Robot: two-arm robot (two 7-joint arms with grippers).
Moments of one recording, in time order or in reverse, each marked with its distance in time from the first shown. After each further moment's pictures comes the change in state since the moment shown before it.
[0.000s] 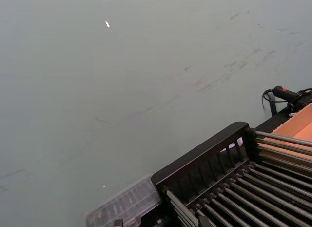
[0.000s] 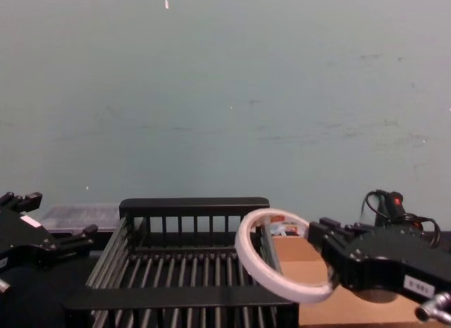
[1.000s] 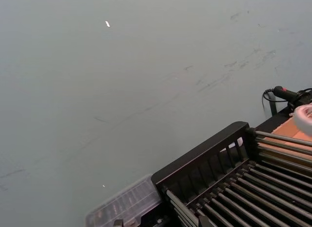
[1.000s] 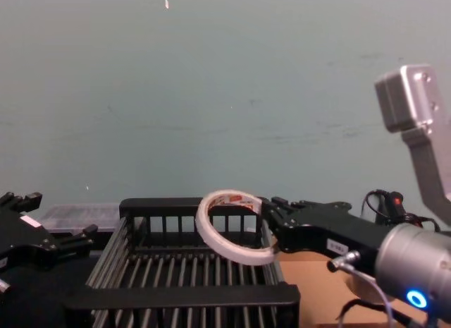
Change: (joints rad) left arm 0.000 0.000 0.000 0.000 0.000 0.000 0.000; right arm 0.215 -0.159 -0.031 0.257 -0.094 0.002 -0.005
